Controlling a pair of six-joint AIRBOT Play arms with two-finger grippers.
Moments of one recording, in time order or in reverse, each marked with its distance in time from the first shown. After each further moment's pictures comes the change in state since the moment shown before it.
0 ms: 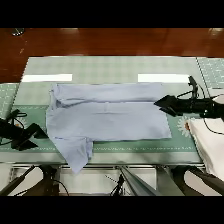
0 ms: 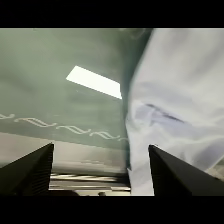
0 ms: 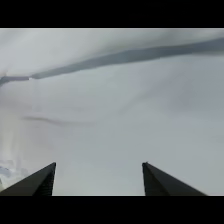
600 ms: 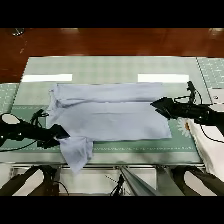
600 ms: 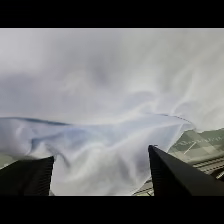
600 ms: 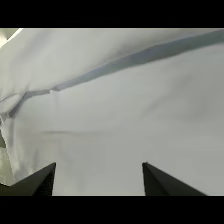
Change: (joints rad) left arm -0.299 0.022 -0.151 -0.245 0.170 0.003; right arm 0.005 0.053 -0.079 0.131 -0.082 -0.004
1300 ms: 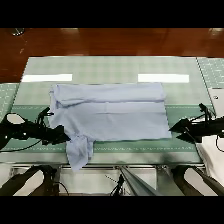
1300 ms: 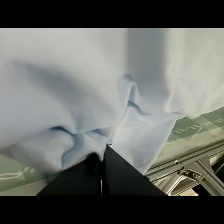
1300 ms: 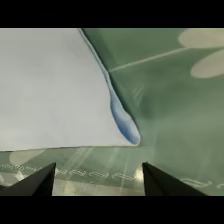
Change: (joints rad) left arm -0.061 0.002 -0.005 -0.086 0.001 0.107; right arm -0.310 0.029 -0.032 -0.584 0.364 0.231
